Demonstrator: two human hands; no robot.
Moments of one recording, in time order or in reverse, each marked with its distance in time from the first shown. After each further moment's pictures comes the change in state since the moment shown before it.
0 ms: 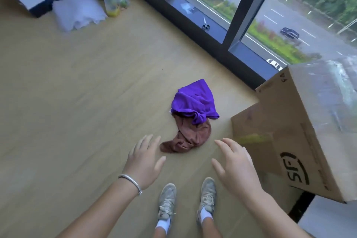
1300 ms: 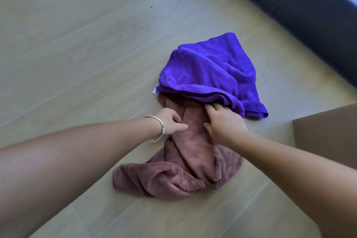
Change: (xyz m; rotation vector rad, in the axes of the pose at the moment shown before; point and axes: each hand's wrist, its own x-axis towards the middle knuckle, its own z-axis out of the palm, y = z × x) left_hand 0.481 -0.114 0.452 -0.450 -0.179 -0.049; right_hand 0.447 0.215 0.476 -0.399 -0.016 -0.282
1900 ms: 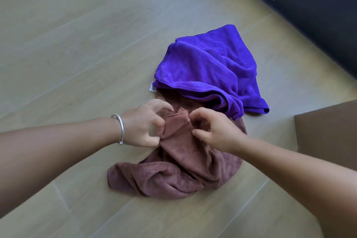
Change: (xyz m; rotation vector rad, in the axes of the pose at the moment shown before) left_hand -0.037 -0.033 -0.042 0.444 -0.019 0.713; right_hand -0.018 -0.007 0.003 0.757 -0.048 -0.192
